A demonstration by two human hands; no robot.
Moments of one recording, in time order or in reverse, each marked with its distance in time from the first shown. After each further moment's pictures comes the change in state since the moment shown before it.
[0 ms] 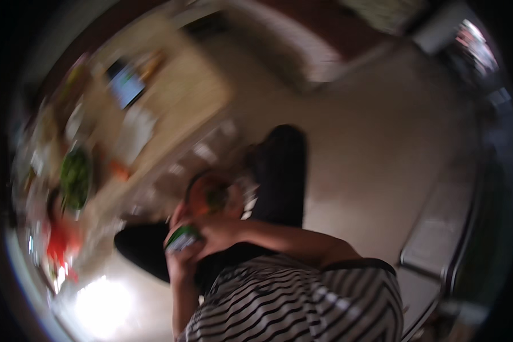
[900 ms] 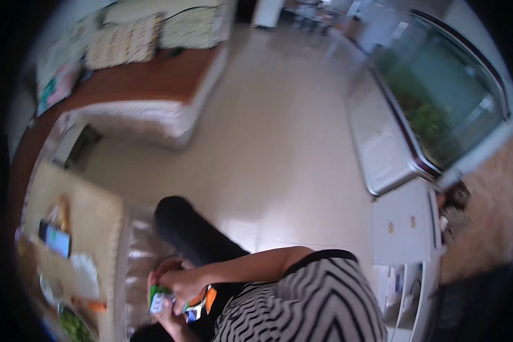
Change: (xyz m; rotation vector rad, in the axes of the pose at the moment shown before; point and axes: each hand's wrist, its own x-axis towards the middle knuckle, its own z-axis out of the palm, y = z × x) left_hand 0.041 -0.031 0.030 -0.014 -0.329 0.150; right_hand -0.043 -0.026 -0.029 -0.162 0.334 0.191
